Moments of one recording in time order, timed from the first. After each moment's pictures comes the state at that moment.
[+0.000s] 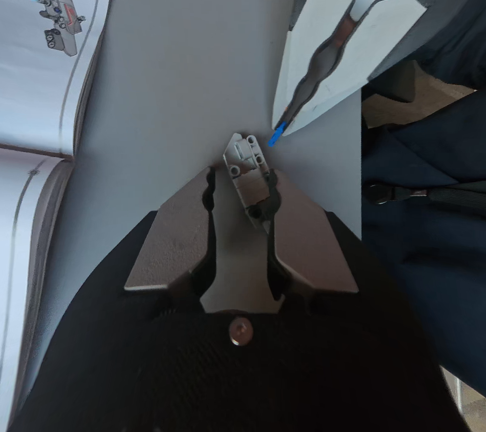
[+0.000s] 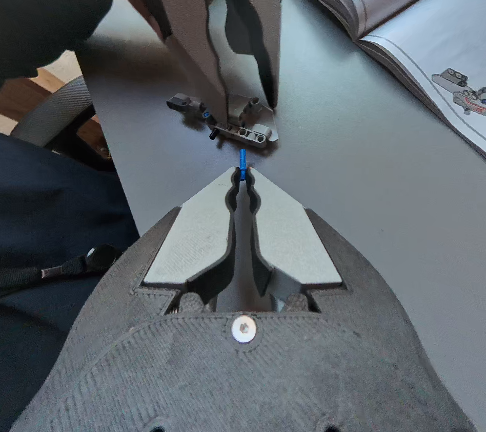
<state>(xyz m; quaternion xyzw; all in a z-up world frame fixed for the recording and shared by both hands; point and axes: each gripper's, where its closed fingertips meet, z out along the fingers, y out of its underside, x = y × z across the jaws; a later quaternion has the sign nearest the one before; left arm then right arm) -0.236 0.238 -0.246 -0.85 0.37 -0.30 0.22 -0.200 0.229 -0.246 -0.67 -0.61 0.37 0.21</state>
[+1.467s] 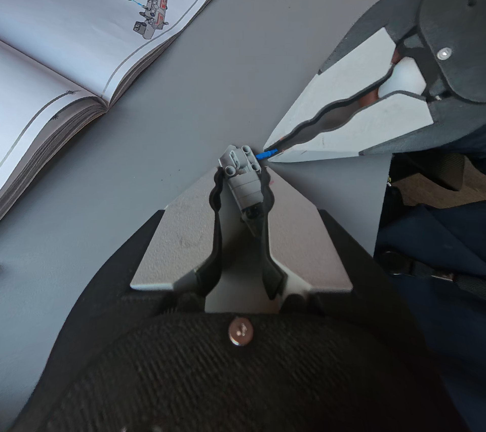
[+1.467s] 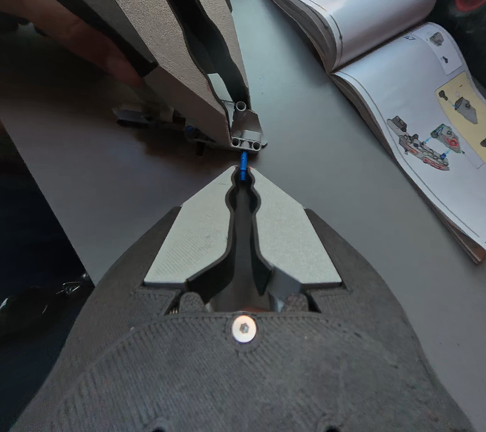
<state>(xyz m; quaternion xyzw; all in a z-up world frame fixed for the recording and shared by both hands) -0.241 0.241 -0.249 -0.88 0.21 -0.24 0.35 -0.222 0.239 -0.254 -0.66 -0.64 0.23 0.32</state>
